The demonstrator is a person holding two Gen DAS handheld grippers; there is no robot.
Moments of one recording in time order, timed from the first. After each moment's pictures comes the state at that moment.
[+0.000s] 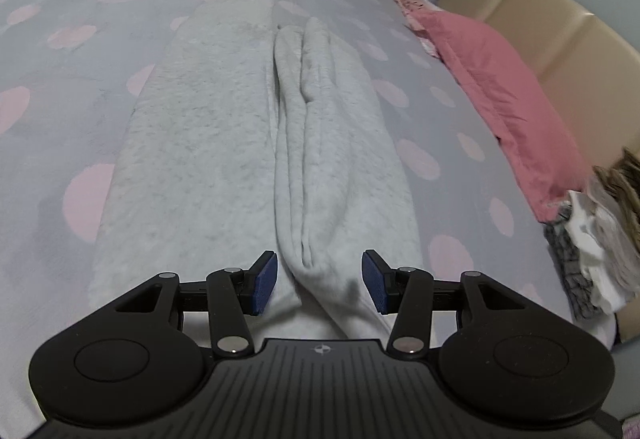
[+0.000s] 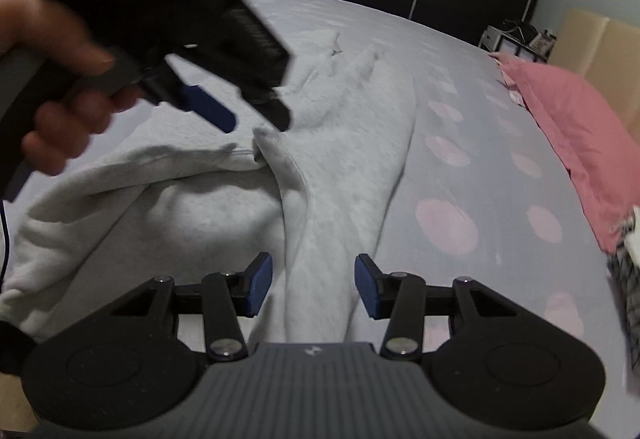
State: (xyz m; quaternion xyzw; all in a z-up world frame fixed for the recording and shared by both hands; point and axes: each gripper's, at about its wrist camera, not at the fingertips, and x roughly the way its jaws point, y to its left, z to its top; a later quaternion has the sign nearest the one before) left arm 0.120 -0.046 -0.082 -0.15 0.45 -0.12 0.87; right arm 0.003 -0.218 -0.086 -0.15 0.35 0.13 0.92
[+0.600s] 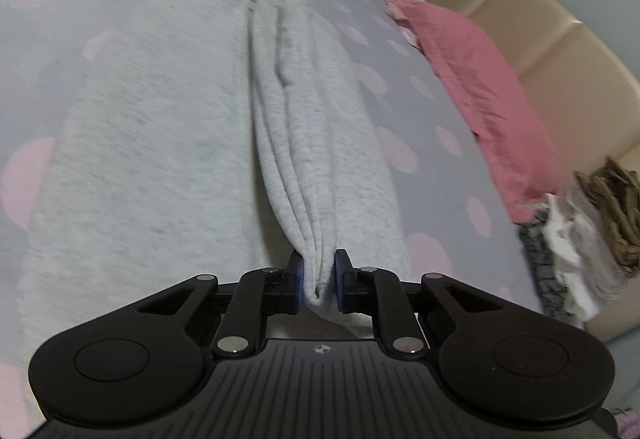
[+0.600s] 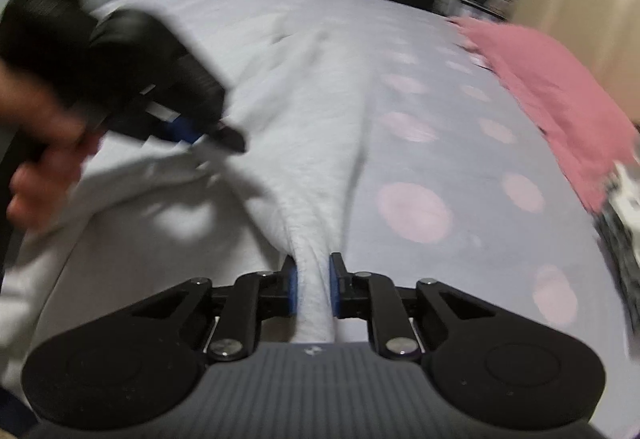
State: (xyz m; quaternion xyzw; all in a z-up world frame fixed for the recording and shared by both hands) left arm 0.131 -0.052 -0.104 -0.20 0.47 -0.18 0.84; right arm 0.021 -0.251 -0.081 -0.08 0.37 0.05 0.92
